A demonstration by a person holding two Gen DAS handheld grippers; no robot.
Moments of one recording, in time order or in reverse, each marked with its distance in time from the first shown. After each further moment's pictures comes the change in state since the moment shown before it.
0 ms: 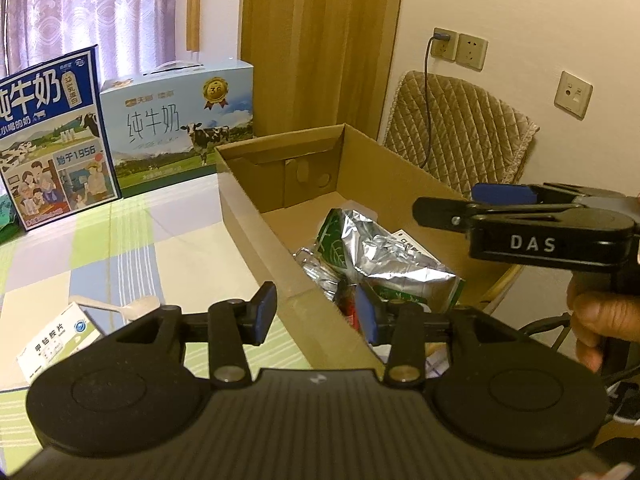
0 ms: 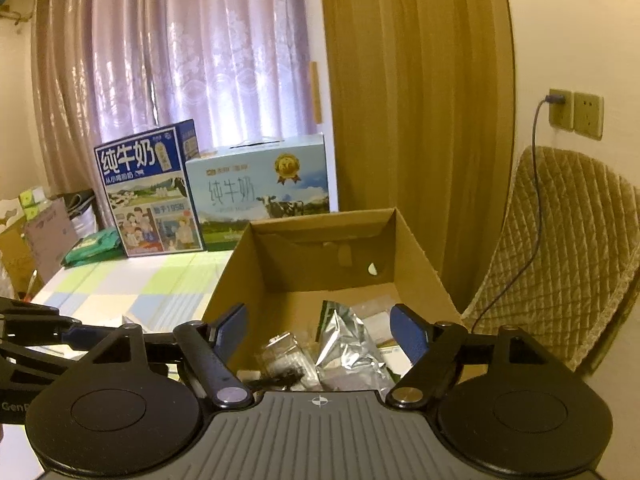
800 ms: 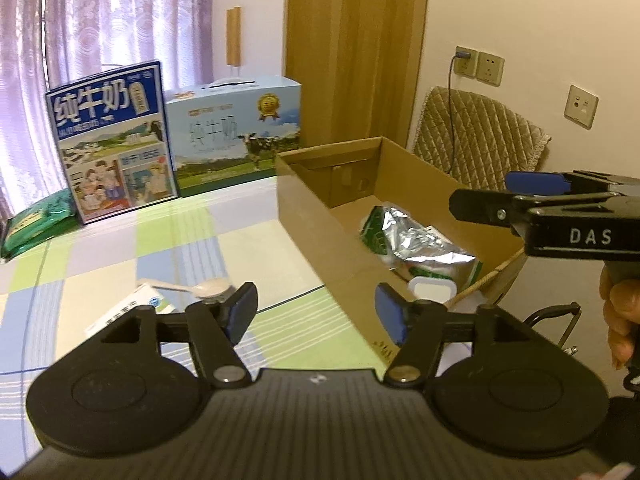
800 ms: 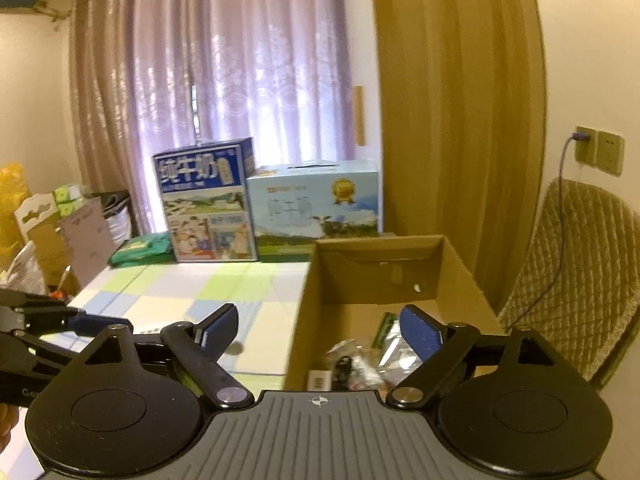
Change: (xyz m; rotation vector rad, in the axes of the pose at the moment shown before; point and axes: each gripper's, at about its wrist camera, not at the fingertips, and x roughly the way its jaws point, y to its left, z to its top) left arm -0.081 0.033 -0.025 -0.012 -0.038 0.090; right arm -0.056 0.068 0.007 -0.062 -0.041 0.080
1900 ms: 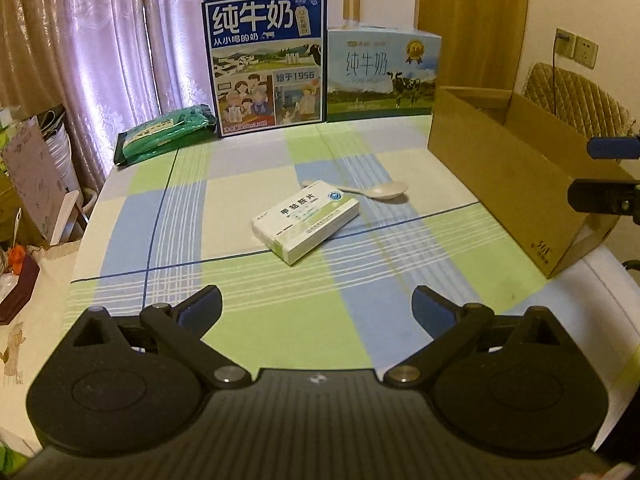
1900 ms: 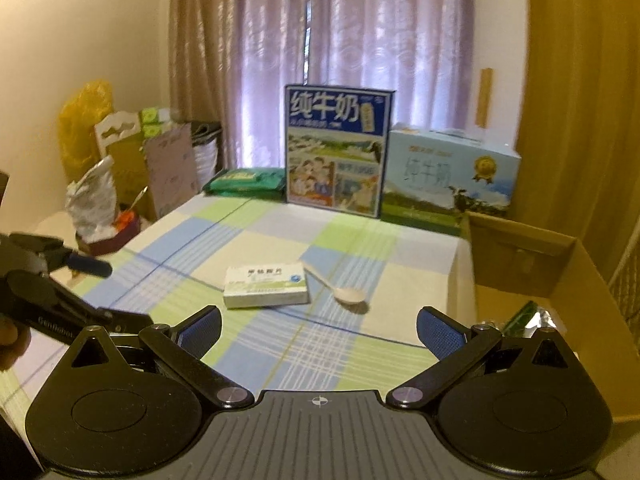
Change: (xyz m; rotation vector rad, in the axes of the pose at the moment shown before) left arm -0.050 0.150 -0.099 -0.094 0.101 0.205; right arm 0.038 0.127 -0.036 -0.221 0.127 0.204
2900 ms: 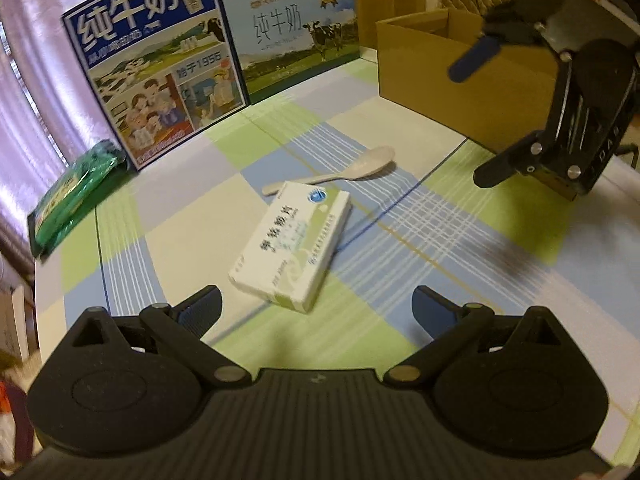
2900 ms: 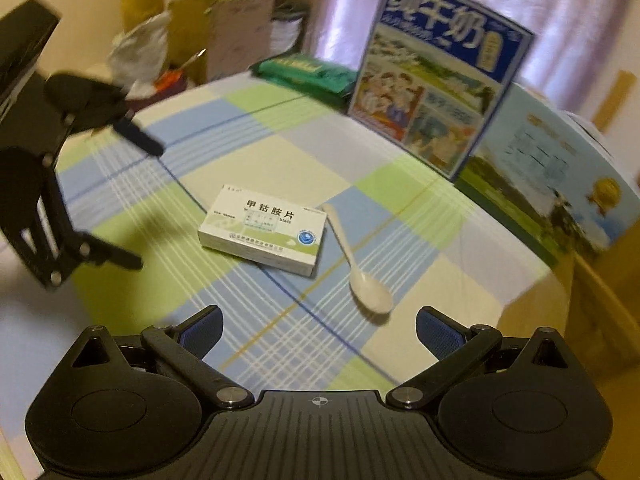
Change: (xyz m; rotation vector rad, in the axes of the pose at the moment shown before) left arm 0.111 0.028 0.055 0.395 0.109 -0.195; right arm 0.164 -0.018 0.041 -0.370 0.341 0.150
